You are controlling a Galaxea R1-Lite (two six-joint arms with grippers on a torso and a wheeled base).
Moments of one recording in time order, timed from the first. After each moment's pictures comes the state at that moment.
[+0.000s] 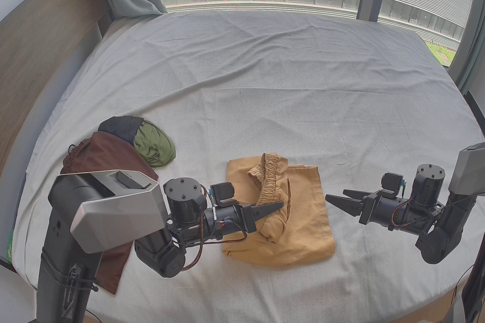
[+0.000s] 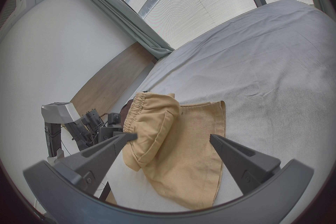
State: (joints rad) left arm -0.57 2.49 -0.89 -1.55 -0.63 -0.67; right arm 0.23 2.10 -0.32 -1.54 0.55 0.38
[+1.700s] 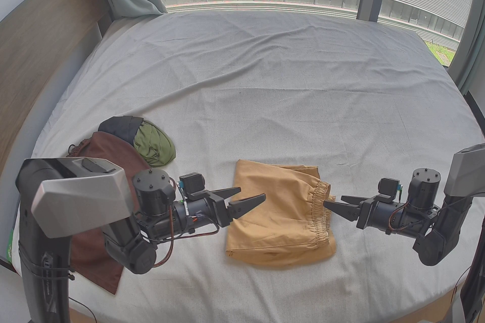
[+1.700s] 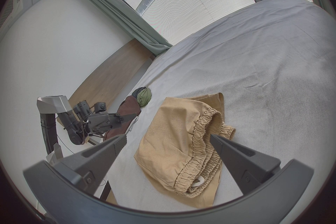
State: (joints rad) left arm -0.48 2.36 -0.72 -1.55 -0.56 -0.48; right arm 0.24 2.13 -0.31 -1.54 0.55 0.37
